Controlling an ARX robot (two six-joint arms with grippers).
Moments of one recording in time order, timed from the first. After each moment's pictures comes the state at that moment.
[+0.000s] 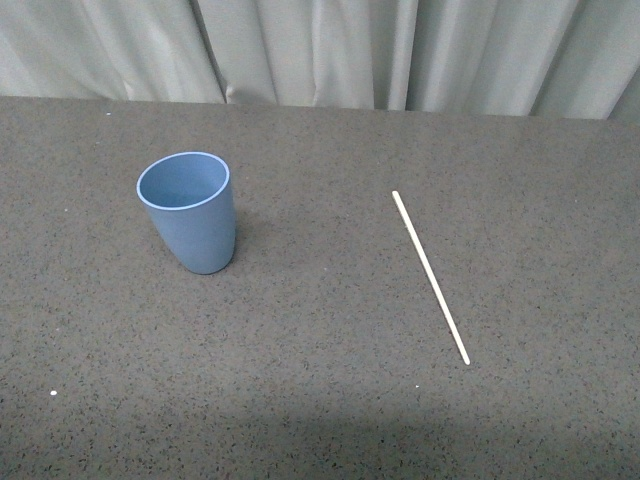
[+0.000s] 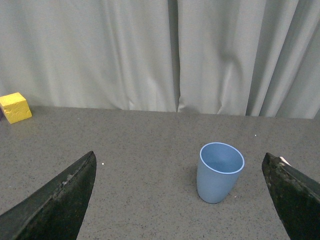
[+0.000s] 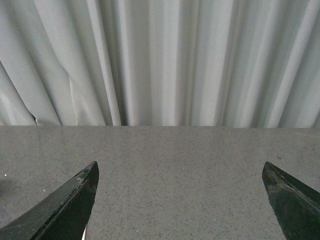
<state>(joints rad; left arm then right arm) 0.00 0.00 0.02 0.00 0.00 0.00 0.00 0.00 0.00 0.00 0.00 0.00</state>
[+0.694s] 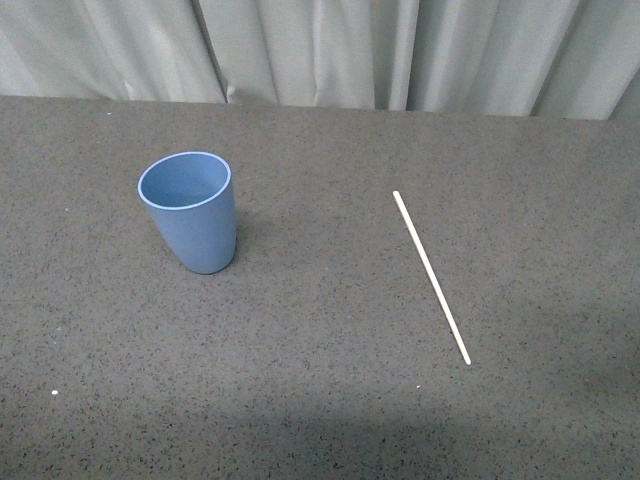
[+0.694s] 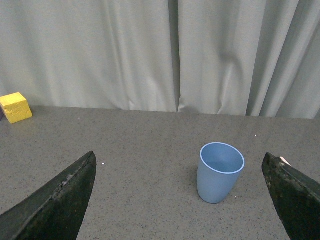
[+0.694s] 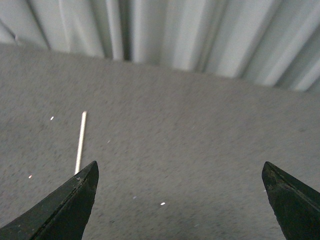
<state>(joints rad) 0.00 0.00 0.02 0.00 0.00 0.00 0.12 0.99 0.30 0.31 0.04 -0.08</state>
